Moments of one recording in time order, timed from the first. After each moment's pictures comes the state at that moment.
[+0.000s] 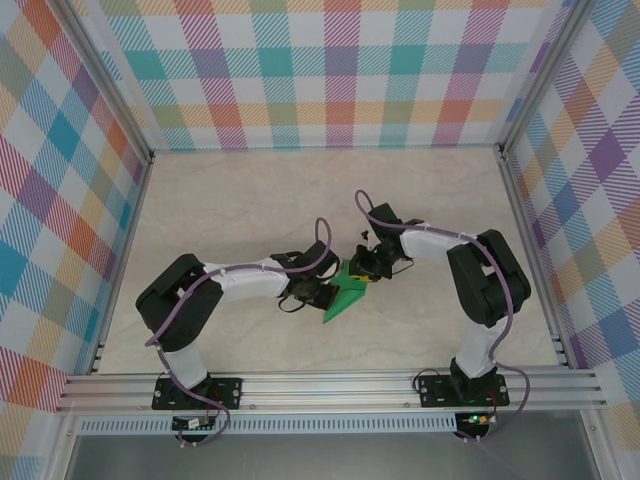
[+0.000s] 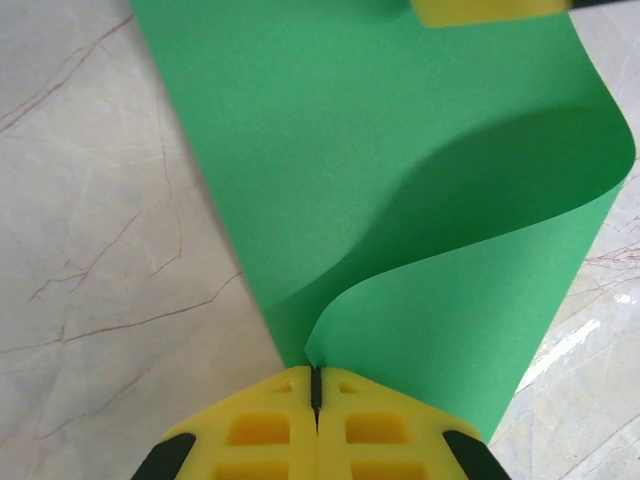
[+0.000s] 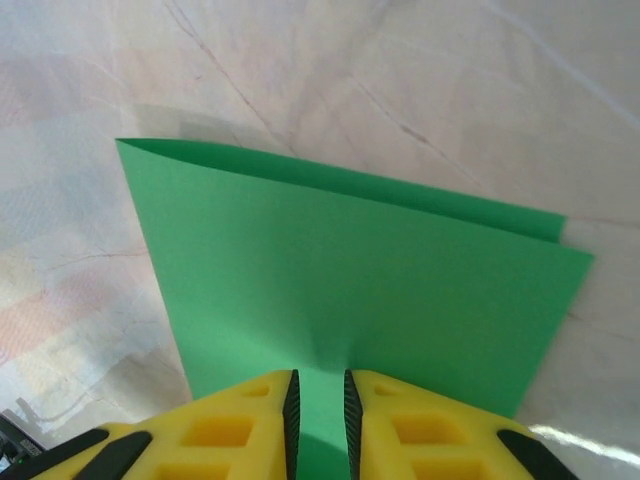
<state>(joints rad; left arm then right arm) -0.85 1.76 0.98 -0.38 0.14 -0.40 0.49 1.81 1.05 -0.51 -0.47 0.63</state>
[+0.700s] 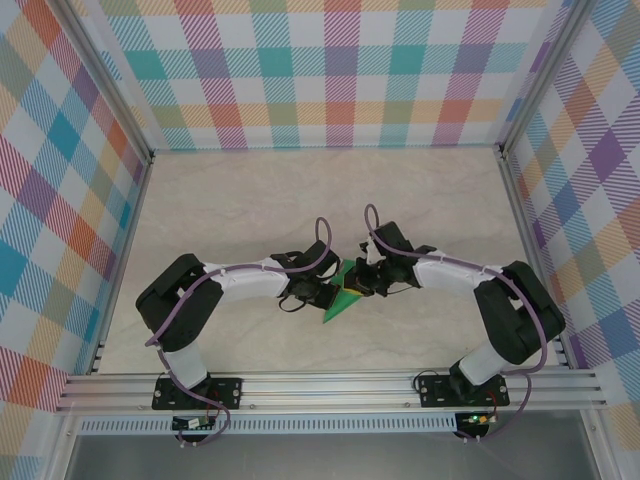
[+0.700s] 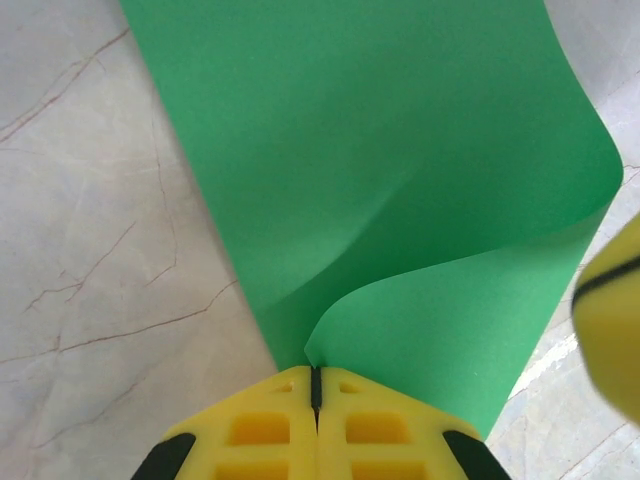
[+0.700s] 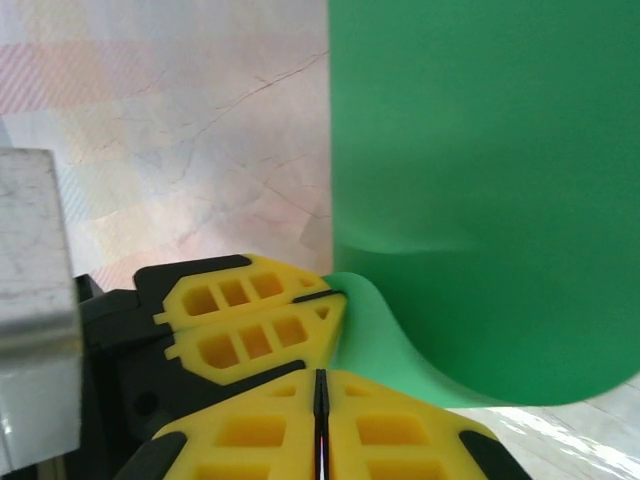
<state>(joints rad) -0.85 1.76 0.98 -0.37 0.14 -0.40 0.59 1.56 0.79 -0.26 -0.59 0.85</state>
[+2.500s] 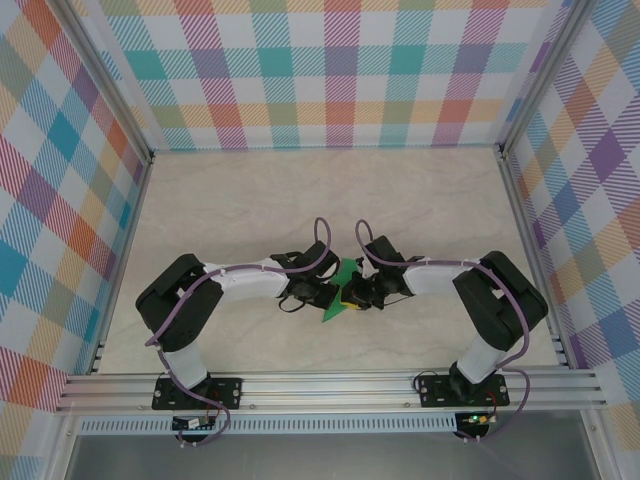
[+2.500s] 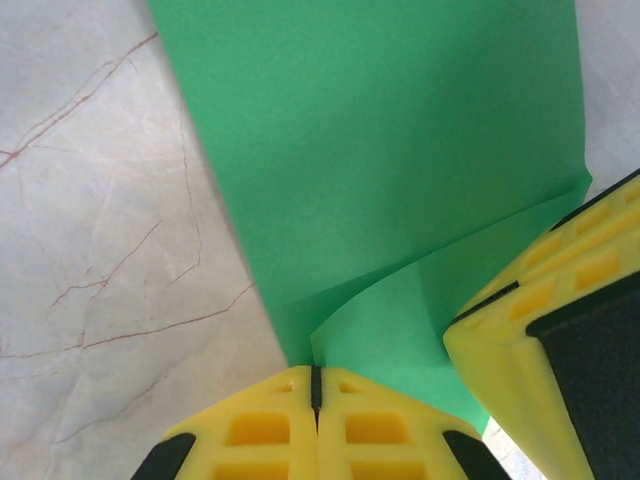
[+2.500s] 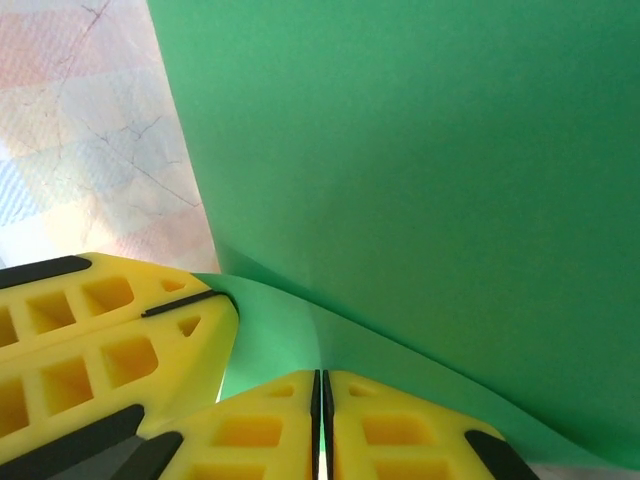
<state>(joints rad) -0.85 1.76 0.98 -0.37 0.11 -0.41 0.63 1.66 0.72 -0.15 -0.57 0.89</state>
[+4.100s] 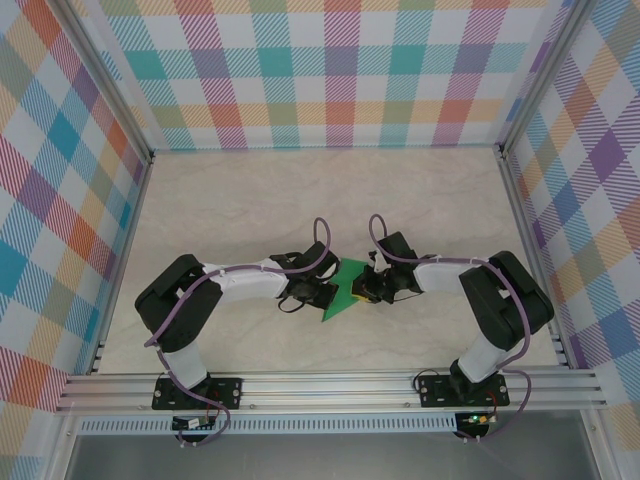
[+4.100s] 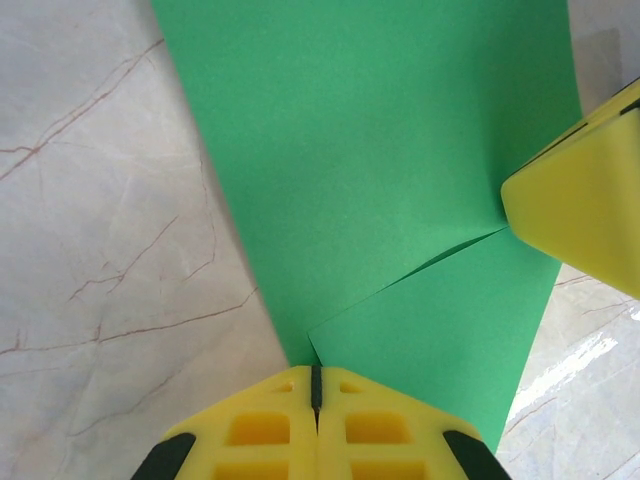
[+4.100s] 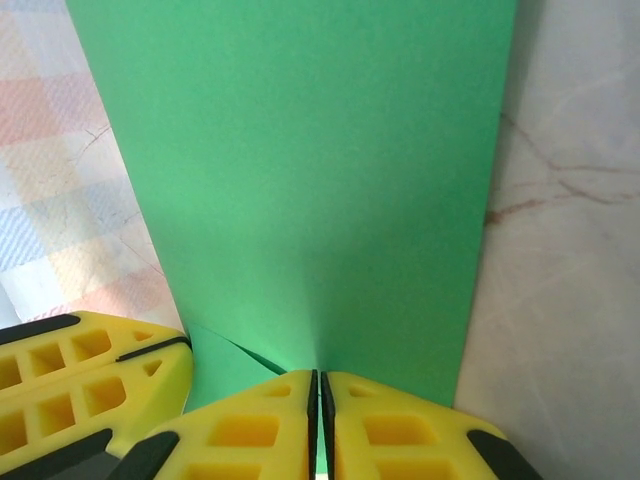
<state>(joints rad) -0.85 1.75 0.97 -0.37 0.09 -0.41 0.53 1.65 0.68 -0.12 -0.56 0.82</state>
